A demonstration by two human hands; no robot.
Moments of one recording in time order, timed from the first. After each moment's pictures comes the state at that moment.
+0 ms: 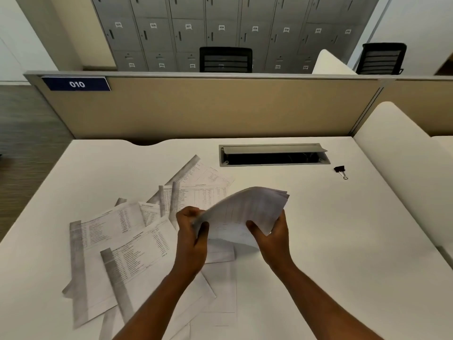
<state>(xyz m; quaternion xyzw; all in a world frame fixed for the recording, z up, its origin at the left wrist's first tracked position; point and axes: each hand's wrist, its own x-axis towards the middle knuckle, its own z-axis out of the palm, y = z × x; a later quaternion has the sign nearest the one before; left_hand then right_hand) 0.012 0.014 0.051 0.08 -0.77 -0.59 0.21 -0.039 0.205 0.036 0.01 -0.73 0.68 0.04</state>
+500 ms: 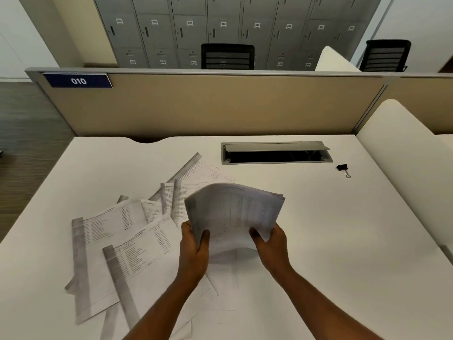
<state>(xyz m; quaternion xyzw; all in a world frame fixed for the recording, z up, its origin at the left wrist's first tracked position) 0.021 0.018 0.017 0.19 -0.76 -0.61 0.13 -0.036 0.205 -0.001 -0.03 -0.78 0.62 -0.01</state>
